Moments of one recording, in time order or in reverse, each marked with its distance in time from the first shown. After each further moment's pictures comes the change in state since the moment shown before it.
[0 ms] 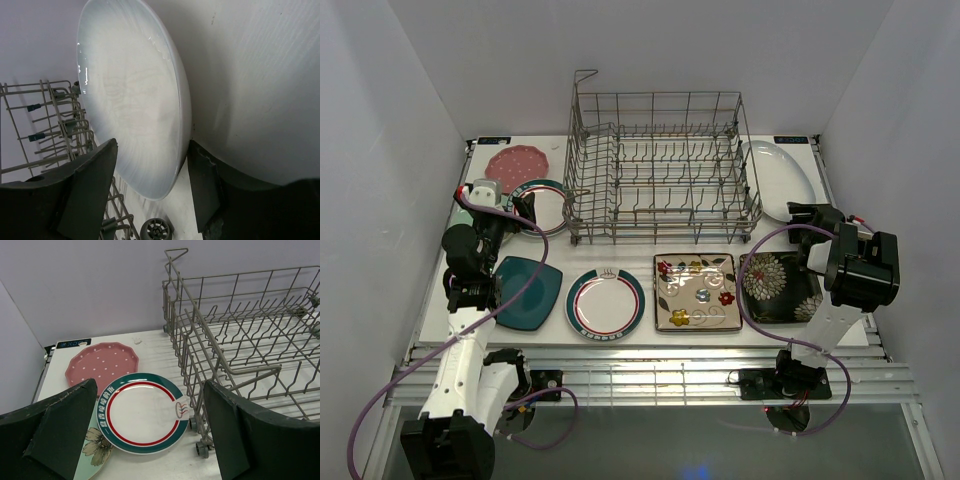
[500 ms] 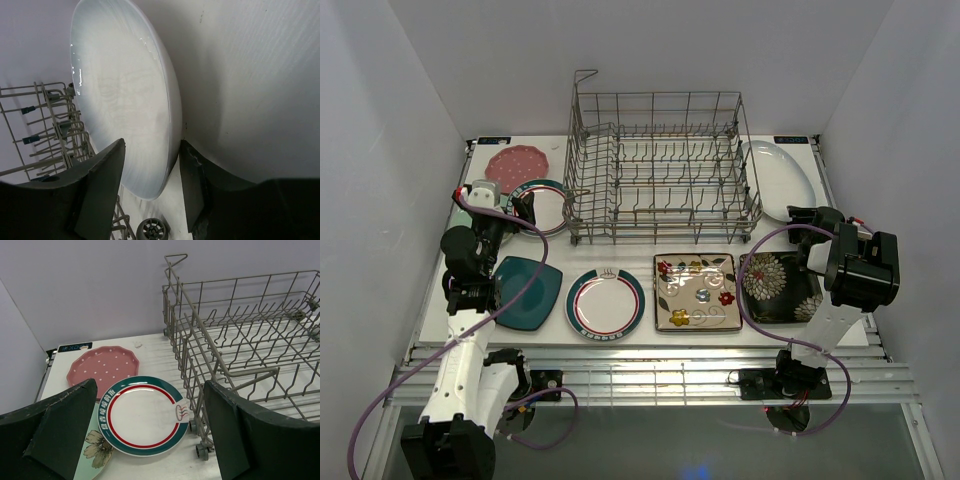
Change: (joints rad) left arm 0.000 -0.018 0.000 0.000 0.000 0.000; right arm 0.001 0.000 -0.002 -0.013 0.006 0.005
